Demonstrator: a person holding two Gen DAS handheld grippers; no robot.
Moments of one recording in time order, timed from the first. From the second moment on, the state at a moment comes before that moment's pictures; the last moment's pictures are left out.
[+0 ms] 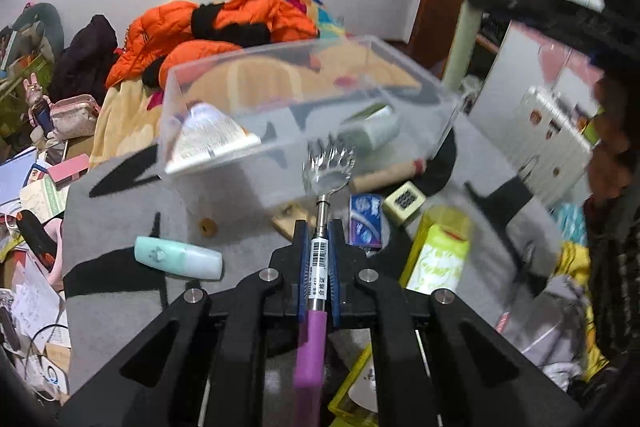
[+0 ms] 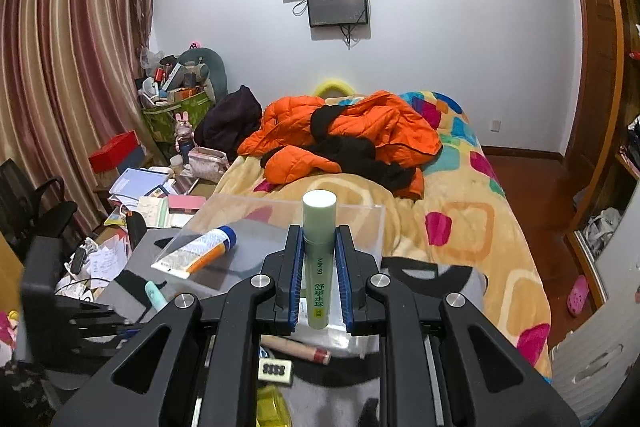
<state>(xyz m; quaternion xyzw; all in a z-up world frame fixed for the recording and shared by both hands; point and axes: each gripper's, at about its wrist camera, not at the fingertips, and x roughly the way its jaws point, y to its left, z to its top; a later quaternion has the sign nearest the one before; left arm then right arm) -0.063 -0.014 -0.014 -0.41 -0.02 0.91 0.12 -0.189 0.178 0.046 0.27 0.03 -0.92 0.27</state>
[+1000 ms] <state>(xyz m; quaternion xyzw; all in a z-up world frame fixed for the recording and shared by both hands) -0.098 0.005 -0.069 -0.51 0.04 0.85 0.17 -0.228 0.150 0.010 0.32 0.11 -0.91 0.24</state>
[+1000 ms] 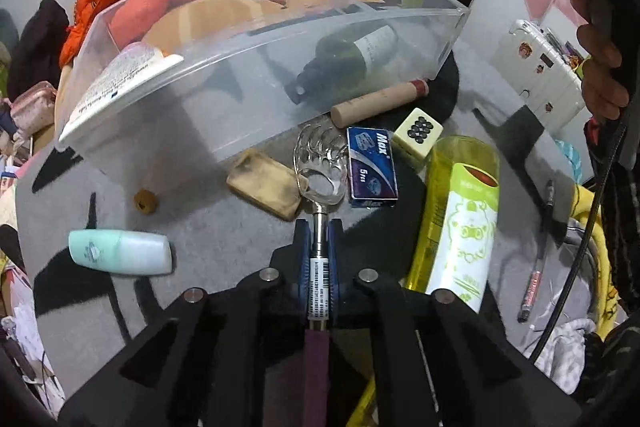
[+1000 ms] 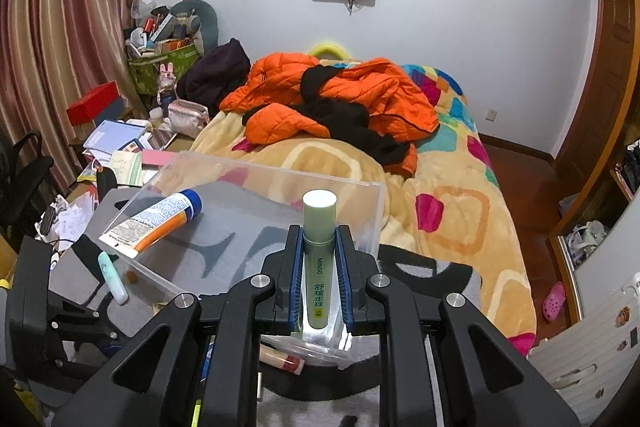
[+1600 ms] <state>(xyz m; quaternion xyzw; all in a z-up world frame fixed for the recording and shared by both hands) -0.063 -0.032 0.023 -0.37 -0.03 0.92 0.17 -0.245 0.100 -0.023 0.35 0.22 -0.88 0.23</state>
